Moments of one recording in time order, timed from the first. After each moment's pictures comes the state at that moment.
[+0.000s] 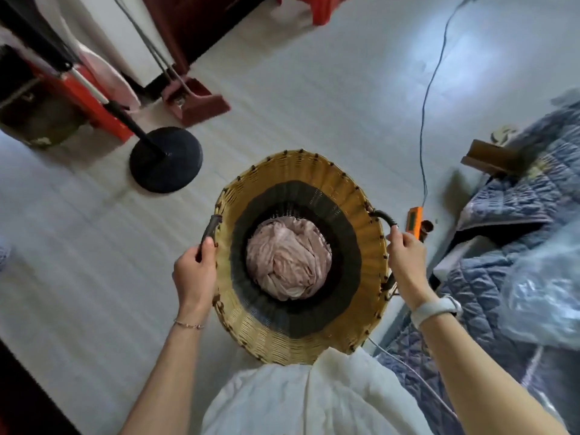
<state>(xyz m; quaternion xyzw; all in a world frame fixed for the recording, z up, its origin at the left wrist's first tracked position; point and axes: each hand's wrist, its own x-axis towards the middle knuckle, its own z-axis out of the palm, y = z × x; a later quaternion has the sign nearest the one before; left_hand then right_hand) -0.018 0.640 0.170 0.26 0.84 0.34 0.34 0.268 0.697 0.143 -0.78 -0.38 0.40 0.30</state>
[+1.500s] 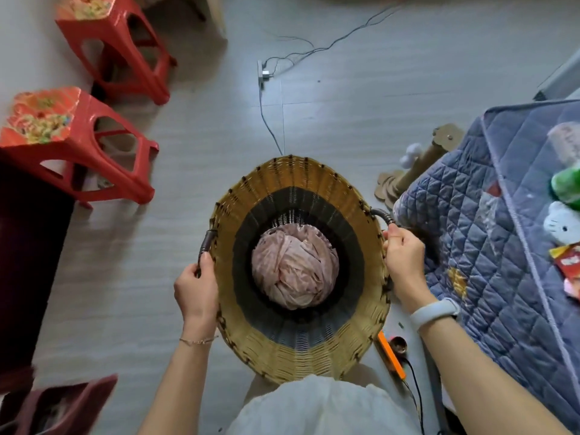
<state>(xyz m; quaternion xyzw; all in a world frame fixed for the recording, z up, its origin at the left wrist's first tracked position) 0.384 1.452 0.176 0.50 0.73 0.25 0.41 0.640 1.328 0.158 -0.83 -0.09 0.27 0.47</state>
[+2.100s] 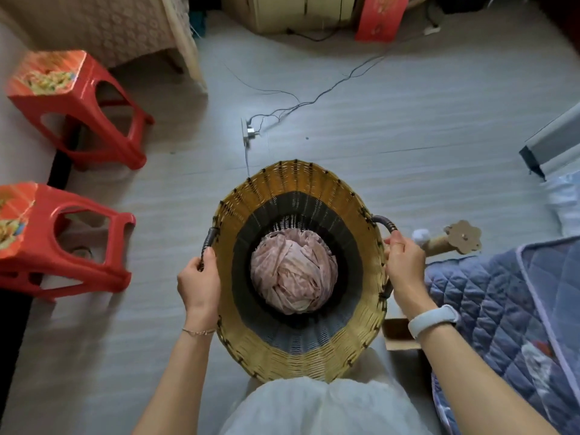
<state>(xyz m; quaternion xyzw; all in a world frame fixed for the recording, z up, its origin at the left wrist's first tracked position) 0.584 1.771 0.199 0.54 0.68 0.24 0.43 0.812 1.620 0.176 -0.84 -0.07 0.23 0.49</state>
